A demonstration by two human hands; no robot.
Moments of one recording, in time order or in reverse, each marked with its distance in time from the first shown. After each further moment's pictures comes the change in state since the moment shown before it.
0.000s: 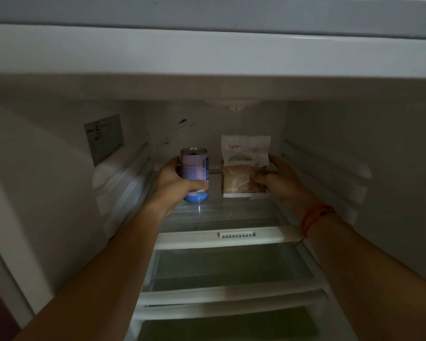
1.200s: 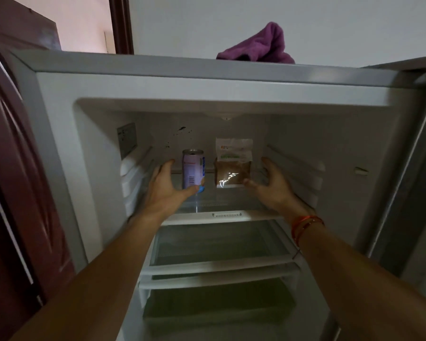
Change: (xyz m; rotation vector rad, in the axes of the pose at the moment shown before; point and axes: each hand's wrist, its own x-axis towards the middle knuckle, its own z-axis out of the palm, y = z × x) left_hand -0.090 0.034 -0.030 0.464 0.103 0.131; right_hand -0.085 -0.021 -0.006 -0.365 0.140 -0.084
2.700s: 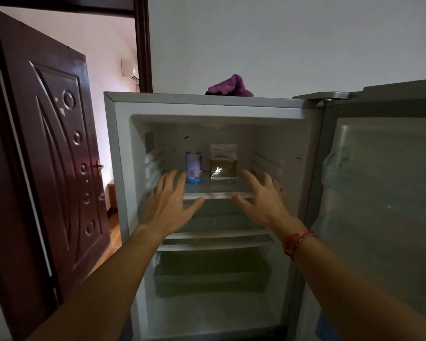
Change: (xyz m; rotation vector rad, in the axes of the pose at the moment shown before) left_hand -0.163 0.057 -0.055 0.601 0.016 0.300; right_hand -0.180 -0.053 -0.066 -0.678 -0.079 -0.201
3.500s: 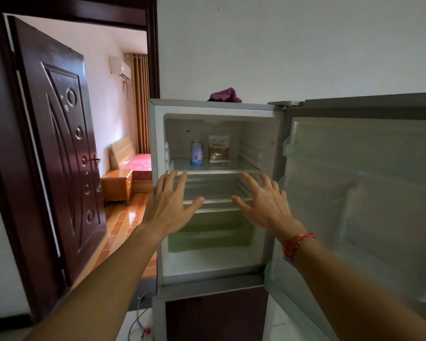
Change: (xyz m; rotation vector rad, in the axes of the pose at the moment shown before) left_hand -0.193 0.008 -0.146 -0.091 -0.003 0.073; right_hand -0.229 -0.095 -0.078 -0.153 0.020 0.028
